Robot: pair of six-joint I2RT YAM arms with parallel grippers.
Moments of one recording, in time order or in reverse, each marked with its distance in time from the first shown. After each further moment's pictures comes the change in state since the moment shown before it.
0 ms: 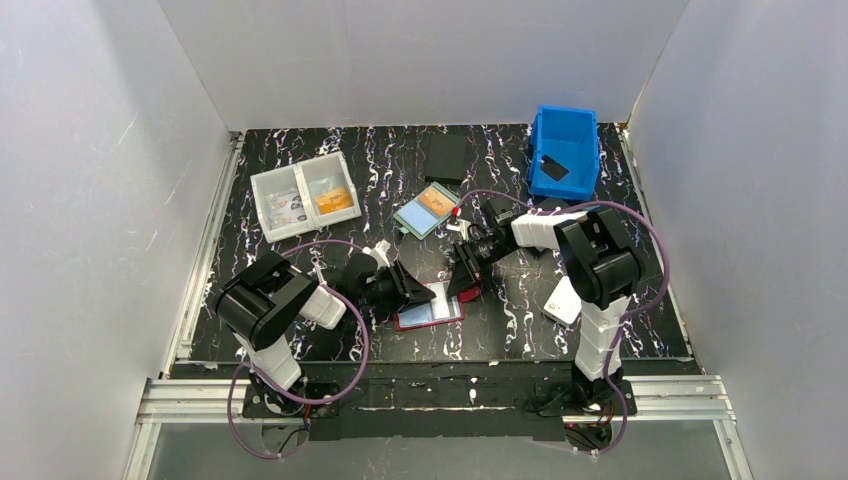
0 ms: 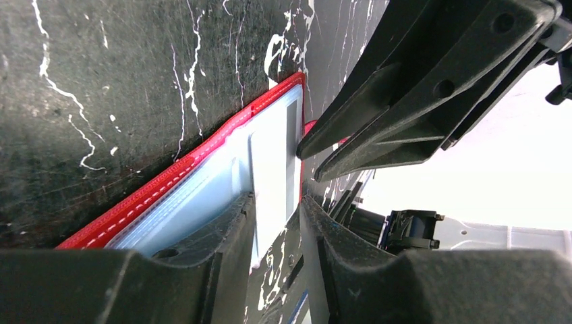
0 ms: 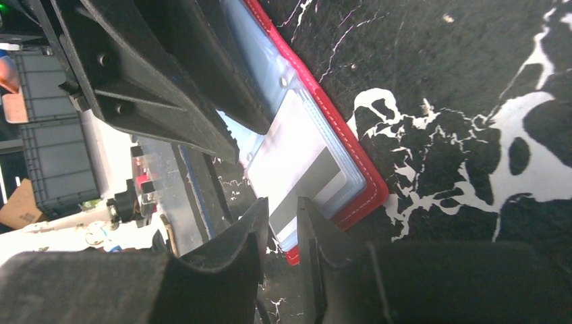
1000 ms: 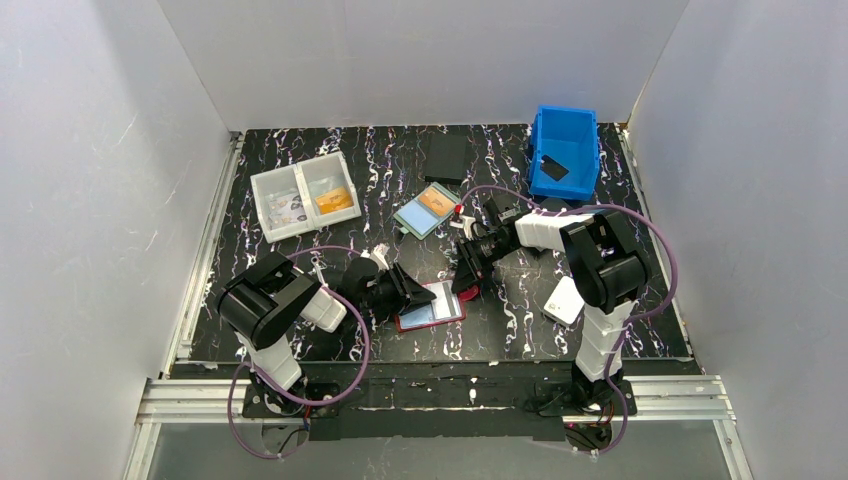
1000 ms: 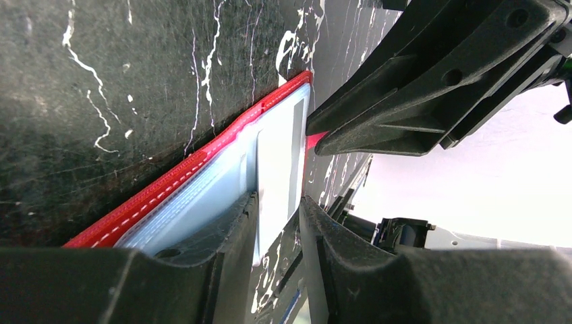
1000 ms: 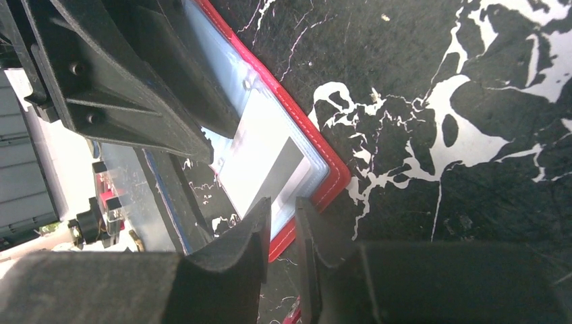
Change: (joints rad) left arm -0.021 0.011 -0.021 0.025 -0.050 -0.063; right arm -0.001 -0.049 -0.011 0.010 0.122 -0.008
